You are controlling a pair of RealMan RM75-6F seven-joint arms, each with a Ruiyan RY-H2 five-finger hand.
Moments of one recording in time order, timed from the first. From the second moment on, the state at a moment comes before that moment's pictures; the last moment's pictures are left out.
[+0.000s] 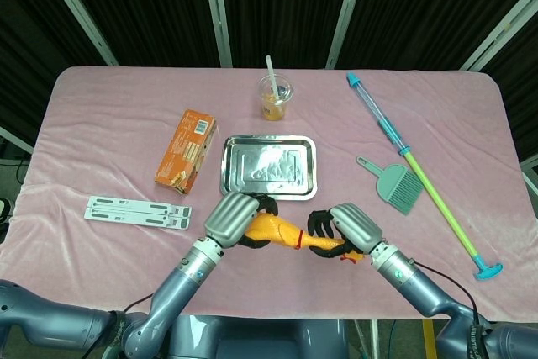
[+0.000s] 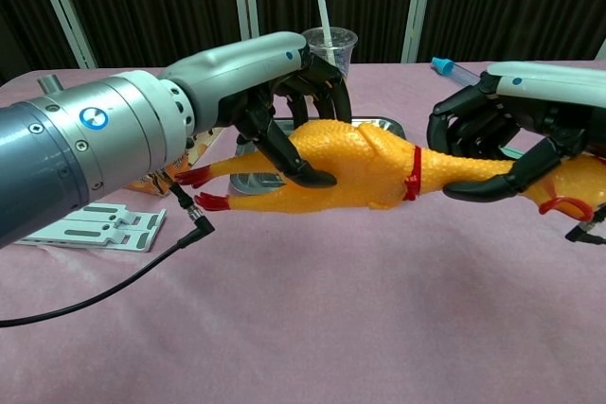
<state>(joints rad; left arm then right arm) -0.85 -1.69 -0.22 -1.89 0.99 1.17 0.51 0.62 -1.27 0.05 -1.71 -1.57 1.02 0.47</state>
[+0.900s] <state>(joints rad) -0.82 -1.64 -0.21 -1.90 1.00 1.17 0.47 0.61 -1.27 0.04 -1.69 -1.57 1.04 0.48</state>
